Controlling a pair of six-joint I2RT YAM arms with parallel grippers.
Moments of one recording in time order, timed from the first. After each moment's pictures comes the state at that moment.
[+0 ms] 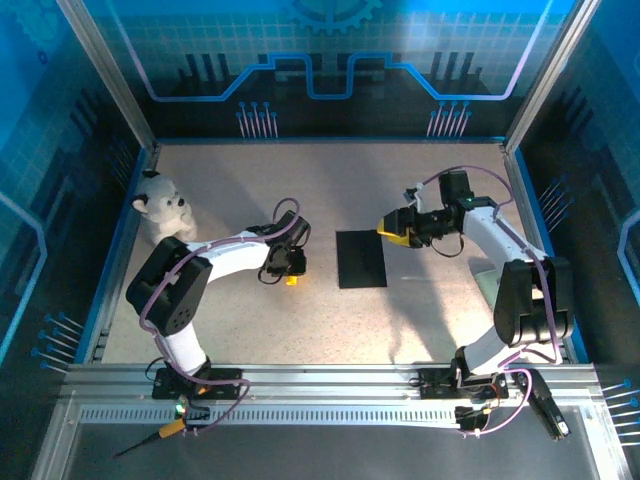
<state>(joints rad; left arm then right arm) -0.55 1.75 0.99 -0.46 -0.02 -0.64 0.07 1.57 1.09 -0.69 -0.95 0.28</state>
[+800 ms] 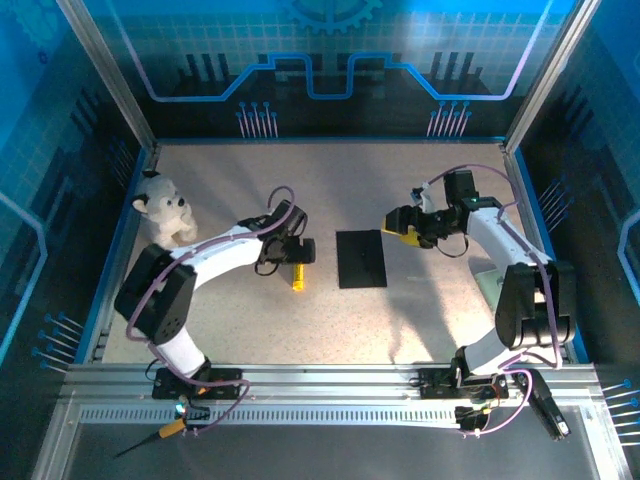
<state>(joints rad) -0.54 1.64 1.05 -0.53 -0.11 -0.59 0.05 1.54 1.09 -0.70 -0.80 0.25</state>
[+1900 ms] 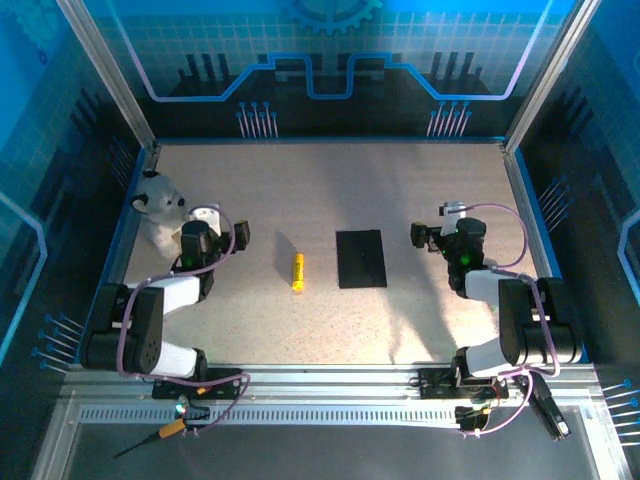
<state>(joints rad) -0.01 1.44 0.40 0.62 -0.01 -0.13 0.00 1.45 0.43 0.59 -0.09 0.01</state>
